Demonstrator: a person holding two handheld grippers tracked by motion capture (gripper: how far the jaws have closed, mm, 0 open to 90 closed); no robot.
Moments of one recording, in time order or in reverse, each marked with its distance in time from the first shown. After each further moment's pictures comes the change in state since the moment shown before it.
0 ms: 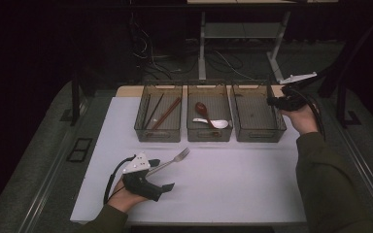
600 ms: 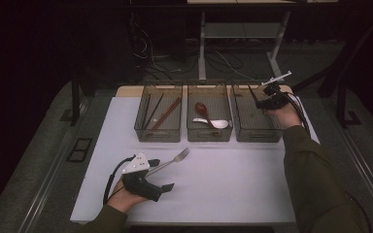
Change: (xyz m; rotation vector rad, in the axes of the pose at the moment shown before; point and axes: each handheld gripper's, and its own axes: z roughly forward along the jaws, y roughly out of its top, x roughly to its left) left arm 0.000 0.000 -0.001 -0.003 -0.003 0.001; right arm 0.004 0.008 0.055 0.161 0.002 -0.015
